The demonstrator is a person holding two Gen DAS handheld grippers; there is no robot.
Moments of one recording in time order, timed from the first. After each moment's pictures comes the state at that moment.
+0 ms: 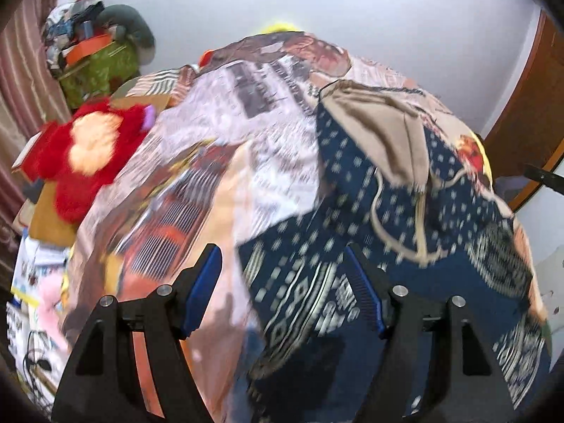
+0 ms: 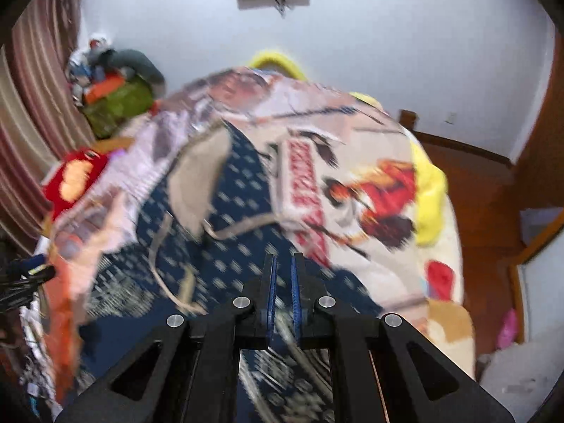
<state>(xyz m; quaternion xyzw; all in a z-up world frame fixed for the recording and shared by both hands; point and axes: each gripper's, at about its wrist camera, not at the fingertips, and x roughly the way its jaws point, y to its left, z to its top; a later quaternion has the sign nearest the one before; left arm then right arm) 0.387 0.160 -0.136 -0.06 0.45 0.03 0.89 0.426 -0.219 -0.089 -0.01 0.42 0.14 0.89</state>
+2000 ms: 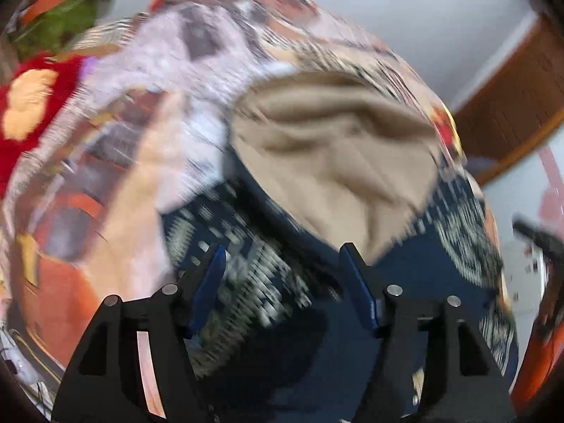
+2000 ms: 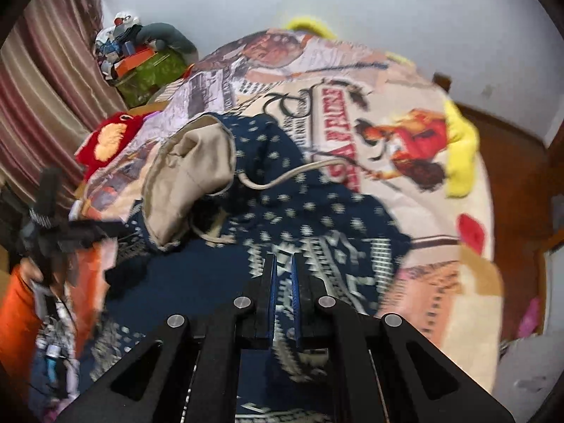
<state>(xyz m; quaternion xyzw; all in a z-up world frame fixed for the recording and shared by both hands) 0.416 0.146 -0.174 -0.13 0.52 -0.05 0.84 0.378 -0.244 -0.117 -0.01 0.48 0.20 0.85</state>
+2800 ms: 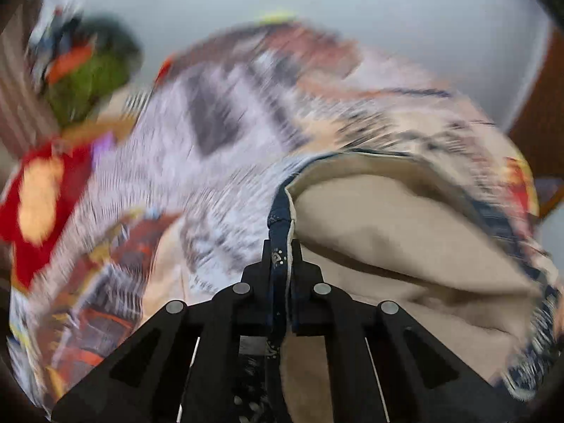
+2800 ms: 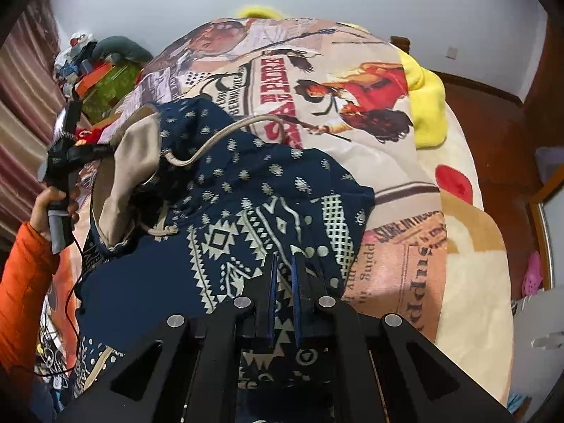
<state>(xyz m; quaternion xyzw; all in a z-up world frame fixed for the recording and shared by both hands) 0.539 0.105 -0.168 -0.02 0.44 0.04 0.89 0.391 -0.278 -0.168 0.04 0.51 0.14 0.85</state>
